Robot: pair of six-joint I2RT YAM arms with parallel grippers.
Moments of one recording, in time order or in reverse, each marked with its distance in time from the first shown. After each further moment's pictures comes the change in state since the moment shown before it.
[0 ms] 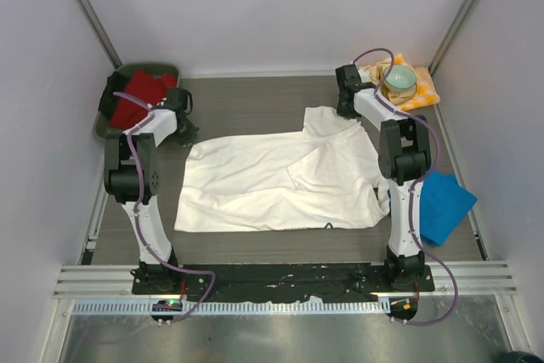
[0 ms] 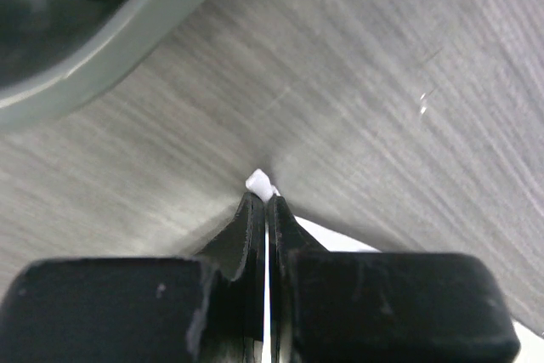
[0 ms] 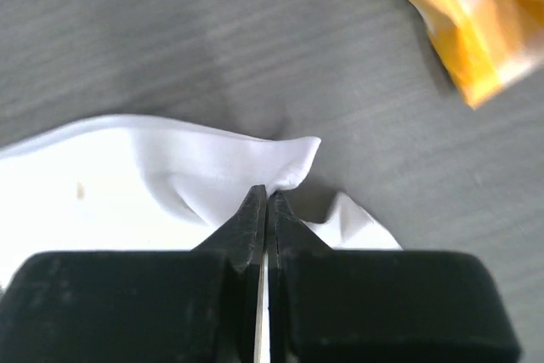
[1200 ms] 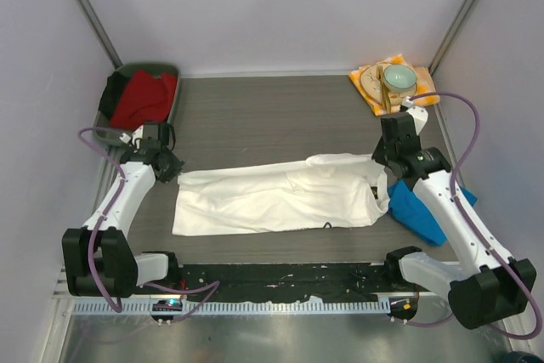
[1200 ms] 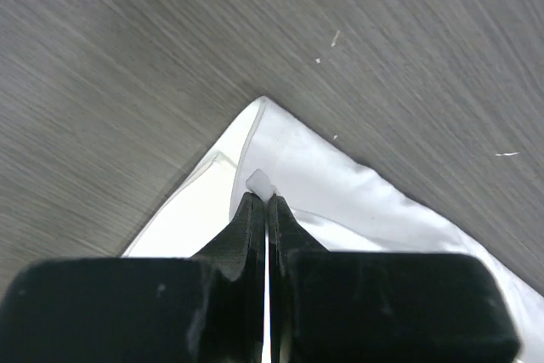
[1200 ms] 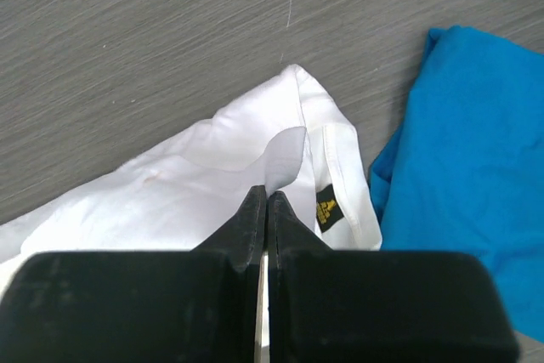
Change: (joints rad) left arm 0.000 -0.769 -0.537 -0.134 -0.027 0.029; right arm 0.048 -1.189 -0.864 -0.140 0.033 0.138
